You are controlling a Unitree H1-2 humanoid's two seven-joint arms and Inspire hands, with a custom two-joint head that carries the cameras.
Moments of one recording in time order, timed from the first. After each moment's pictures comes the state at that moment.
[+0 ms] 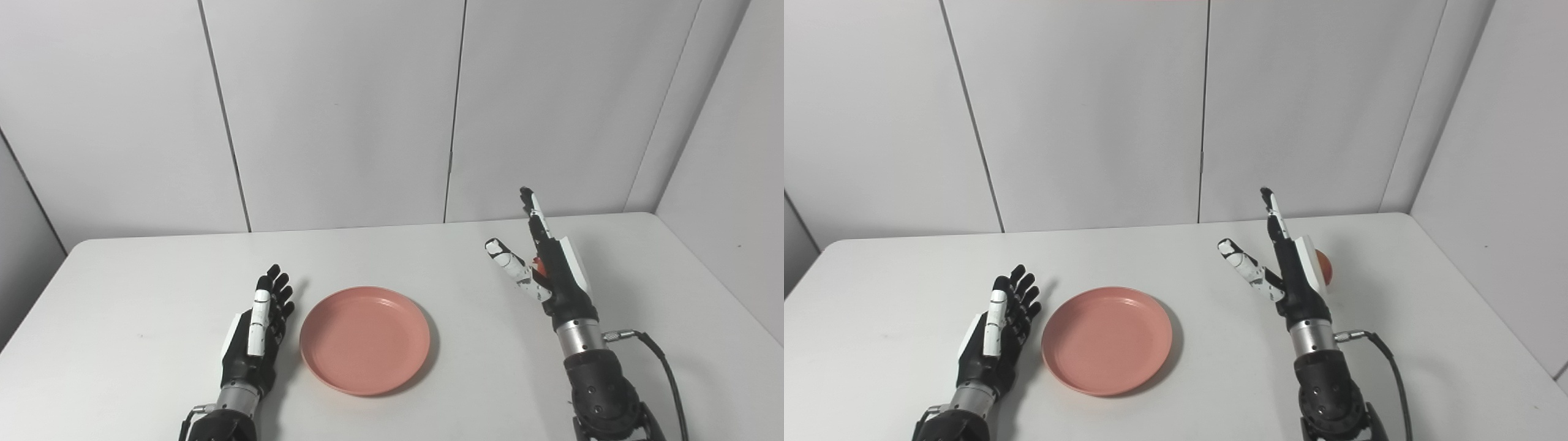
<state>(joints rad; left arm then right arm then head) -0.29 -0.03 0.05 0.23 -0.18 0.06 -0.11 -0.30 -0.16 -0.01 -0.01 -0.30 0.00 -0.08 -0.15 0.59</state>
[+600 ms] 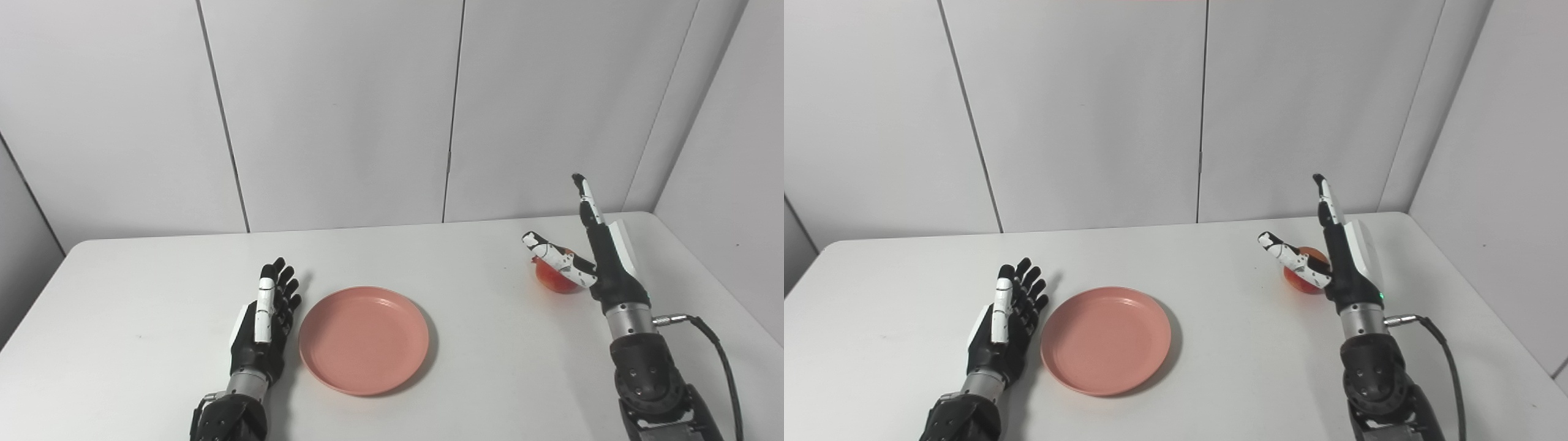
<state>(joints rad) -0.34 -0.05 0.07 0.29 -0.19 0.07 -0.10 -0.33 -0.29 -0.07 0.06 -0.40 0.00 -0.11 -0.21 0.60</state>
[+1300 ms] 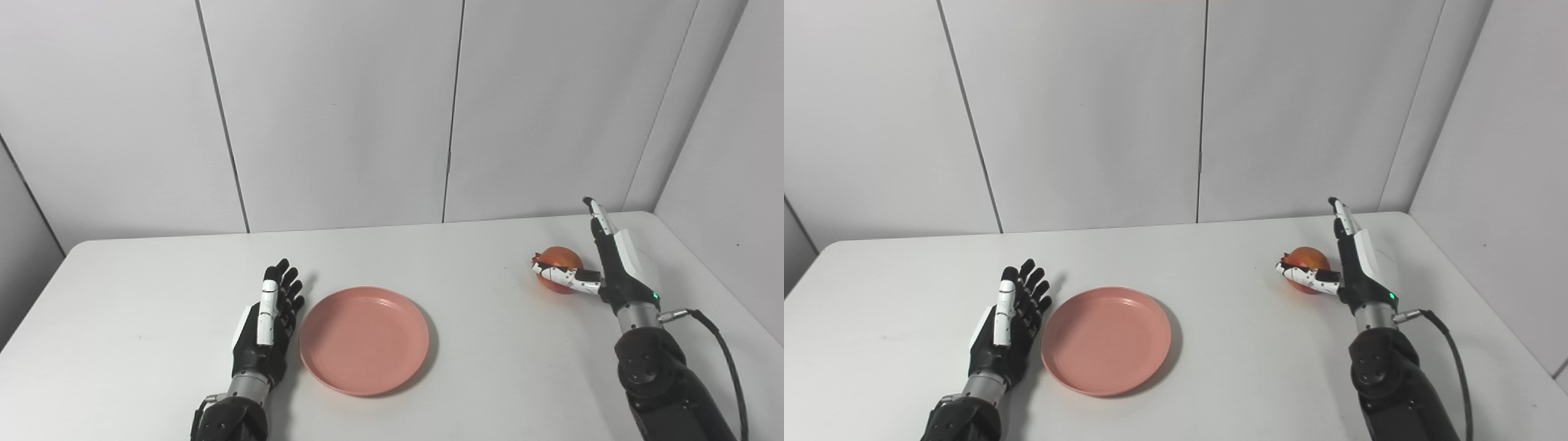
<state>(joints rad) -0.32 -0.05 0.05 0.27 -0.19 0.07 -0.12 -0.40 -0.35 -0.04 0.31 -0.55 0.06 -0.17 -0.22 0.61</state>
